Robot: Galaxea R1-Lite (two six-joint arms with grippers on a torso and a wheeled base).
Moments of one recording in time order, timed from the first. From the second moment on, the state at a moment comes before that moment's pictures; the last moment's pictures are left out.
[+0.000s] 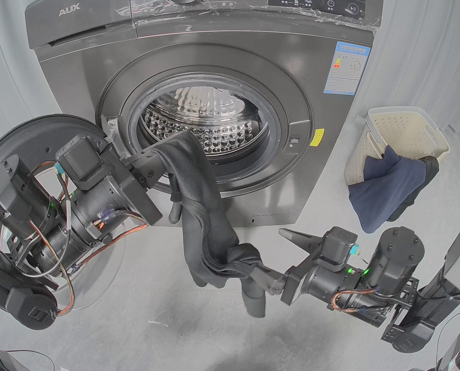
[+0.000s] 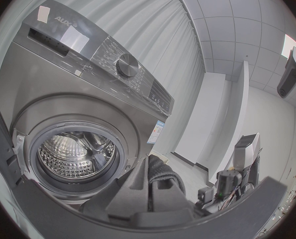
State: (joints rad) left arm -0.57 1.62 -0.52 -1.48 -0.29 -0.23; right arm 0.82 1.90 -0.40 -1.50 -0.03 0.17
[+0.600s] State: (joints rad) left arm -0.63 1.60 -0.47 -1.54 -0.30 -0.23; right arm 0.76 2.27 -0.79 -1.50 0.00 0.14
